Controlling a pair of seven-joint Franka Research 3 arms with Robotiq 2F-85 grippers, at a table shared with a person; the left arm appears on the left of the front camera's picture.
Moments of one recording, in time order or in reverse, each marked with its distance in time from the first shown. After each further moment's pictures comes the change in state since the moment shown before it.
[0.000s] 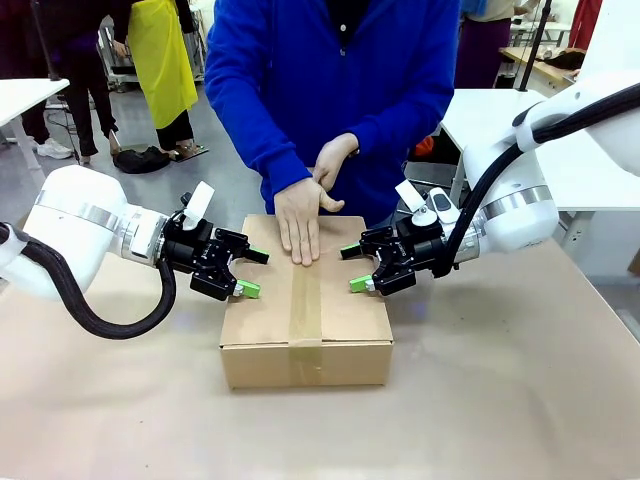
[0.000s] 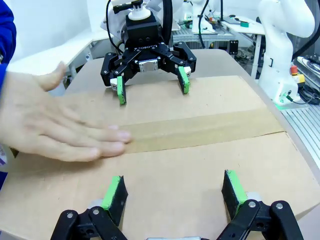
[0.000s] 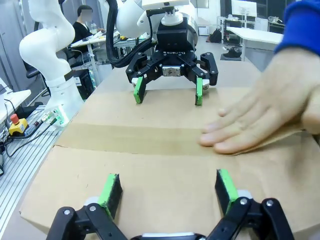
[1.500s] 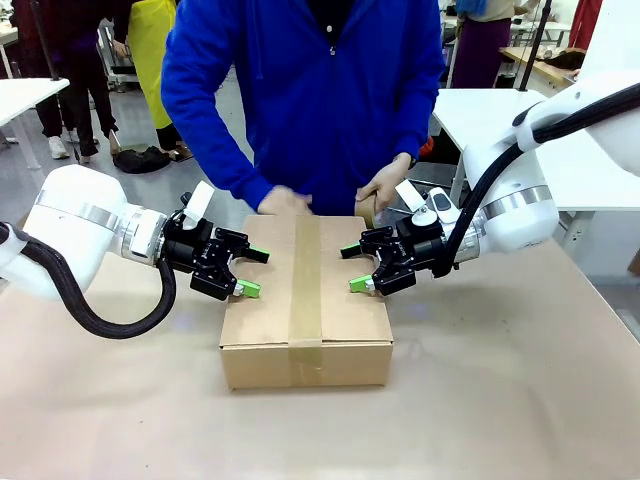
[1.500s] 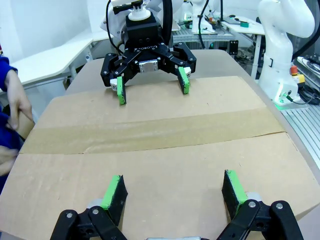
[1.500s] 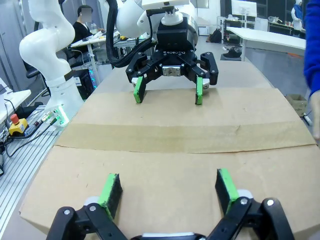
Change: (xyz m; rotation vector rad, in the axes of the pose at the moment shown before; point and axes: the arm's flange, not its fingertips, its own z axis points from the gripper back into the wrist) left arm 0.001 0.000 0.000 0.000 -0.001 -0.001; right arm 0.000 0.000 0.000 0.000 0.000 0.000
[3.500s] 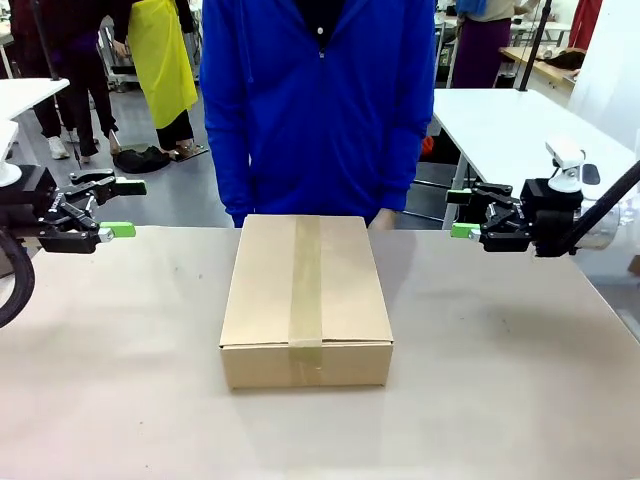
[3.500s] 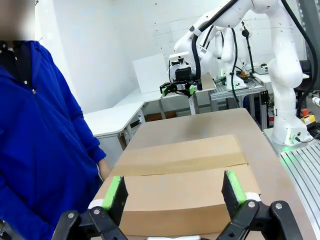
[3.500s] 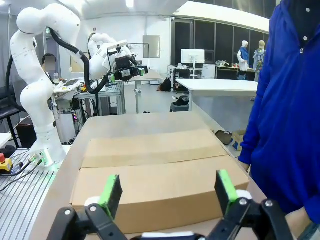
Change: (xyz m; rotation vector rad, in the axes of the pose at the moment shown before) left arm 0.042 -0.077 0.187 0.237 -0.285 -0.135; right arm 0.028 0.064 0.169 -0.270 -0.257 0.040
